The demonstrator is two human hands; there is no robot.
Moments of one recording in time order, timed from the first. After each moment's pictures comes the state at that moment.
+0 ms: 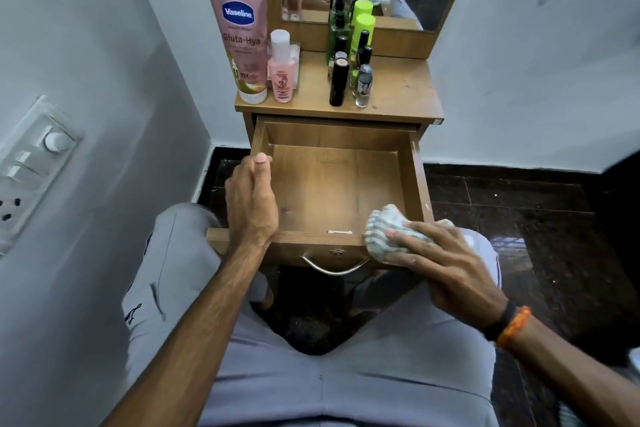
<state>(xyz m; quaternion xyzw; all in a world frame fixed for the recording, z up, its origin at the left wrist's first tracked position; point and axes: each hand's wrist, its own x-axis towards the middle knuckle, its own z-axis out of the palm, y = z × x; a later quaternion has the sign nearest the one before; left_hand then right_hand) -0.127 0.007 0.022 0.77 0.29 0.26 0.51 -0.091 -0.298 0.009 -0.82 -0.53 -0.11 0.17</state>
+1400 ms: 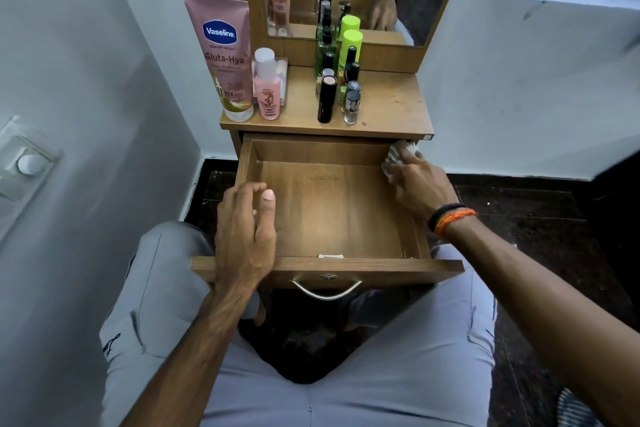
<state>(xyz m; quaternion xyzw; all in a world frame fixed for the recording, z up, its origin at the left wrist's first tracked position) -0.135 0.004 0.013 0.85 0.23 0.22 0.42 0.056 -0.228 0.010 -0.97 -0.25 0.00 0.02</state>
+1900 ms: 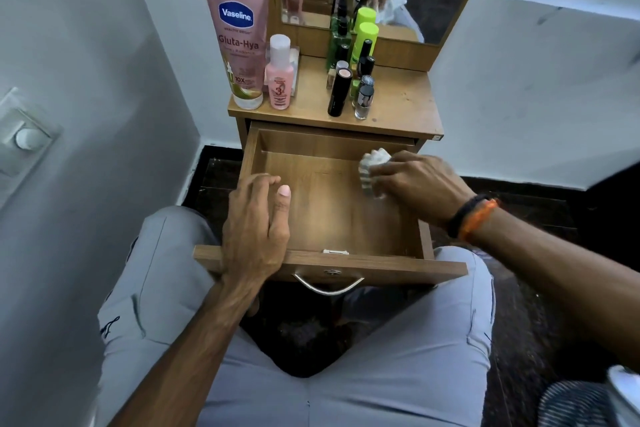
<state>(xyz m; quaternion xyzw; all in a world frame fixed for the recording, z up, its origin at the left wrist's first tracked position) -0.137 0.003 0.009 0.87 0.20 0.21 0.41 0.026 -0.212 0.072 -0.85 -0.51 0.00 -0.14</state>
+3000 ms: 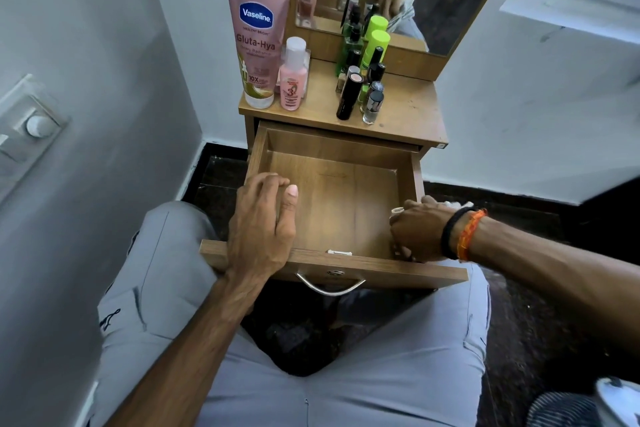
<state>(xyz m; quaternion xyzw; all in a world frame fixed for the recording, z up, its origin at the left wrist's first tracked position) -0.135 0.006 0.003 0.88 0.18 0.22 0.39 -0.006 -0.199 0.075 -0.77 -0.45 0.27 -0.37</state>
